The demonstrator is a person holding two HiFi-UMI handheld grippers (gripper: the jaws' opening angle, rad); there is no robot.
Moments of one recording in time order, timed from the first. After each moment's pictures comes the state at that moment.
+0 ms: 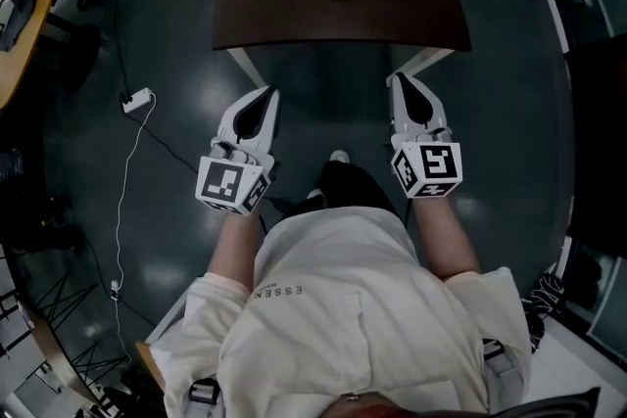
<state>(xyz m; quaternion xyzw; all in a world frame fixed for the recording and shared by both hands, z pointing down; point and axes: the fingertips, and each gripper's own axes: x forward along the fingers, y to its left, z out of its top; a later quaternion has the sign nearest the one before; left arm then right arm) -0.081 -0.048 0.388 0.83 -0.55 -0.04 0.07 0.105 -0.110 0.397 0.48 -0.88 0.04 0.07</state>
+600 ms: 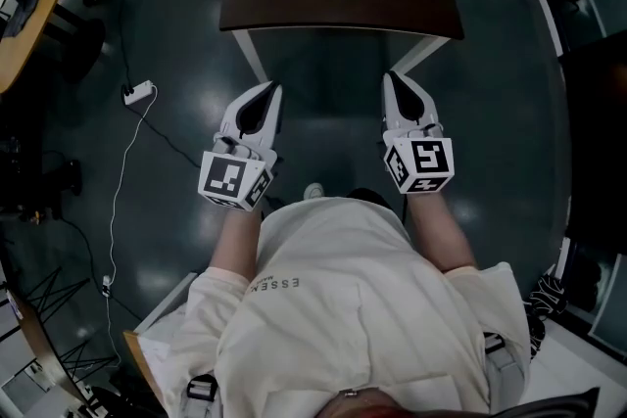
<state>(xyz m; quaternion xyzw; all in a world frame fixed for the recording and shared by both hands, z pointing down) -0.067 0.026 0.370 0.83 -0.55 -0.06 0.04 0.104 -0.035 0.389 0.47 -0.88 0.02 0.07</state>
